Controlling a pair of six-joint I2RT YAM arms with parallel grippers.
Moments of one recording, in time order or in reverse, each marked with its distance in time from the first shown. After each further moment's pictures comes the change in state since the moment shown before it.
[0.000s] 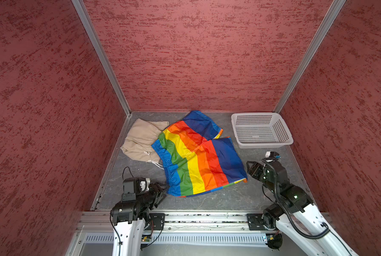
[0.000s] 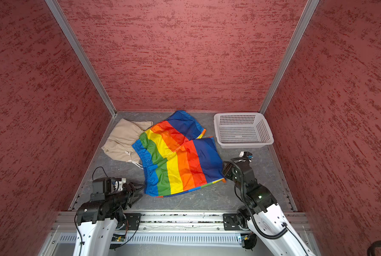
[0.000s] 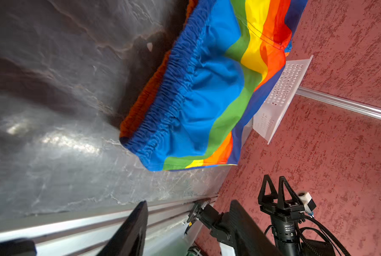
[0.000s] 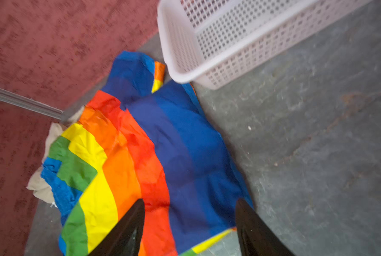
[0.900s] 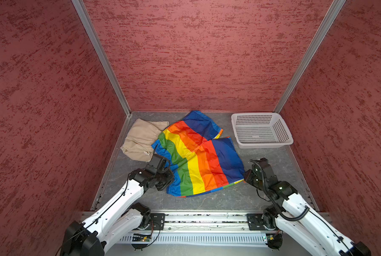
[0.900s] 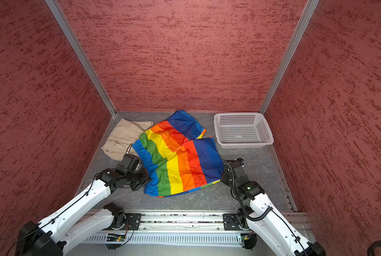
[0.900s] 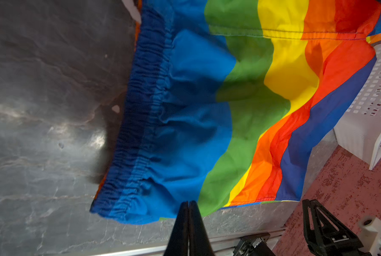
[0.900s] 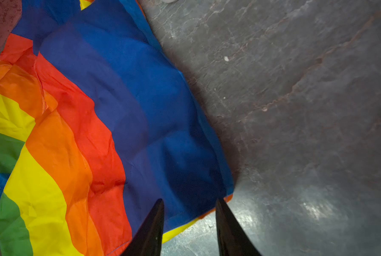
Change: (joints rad) left arm -0.595 0.650 0.129 0.443 -0.492 -0.182; right arm -0.068 0.180 -0.161 0.036 -0.161 0.061
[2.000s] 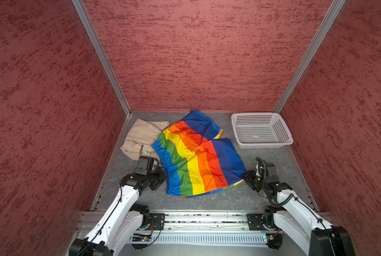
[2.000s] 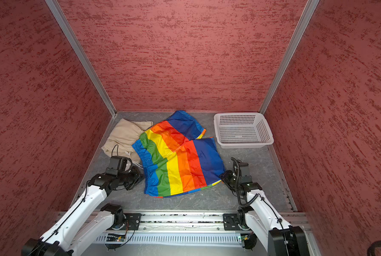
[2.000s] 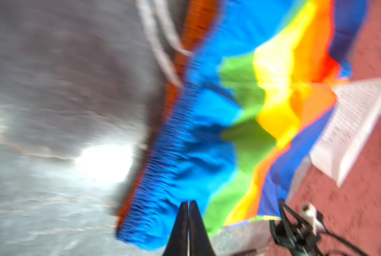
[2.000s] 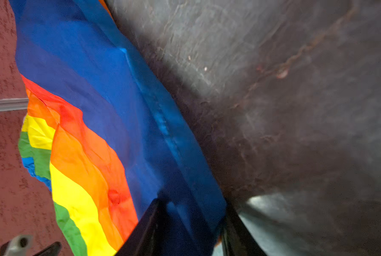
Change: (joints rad) left arm 0.207 -0.105 -0.055 0.031 0.101 0.116; right arm -0.282 0.180 -0.156 0.290 -0.408 0.033
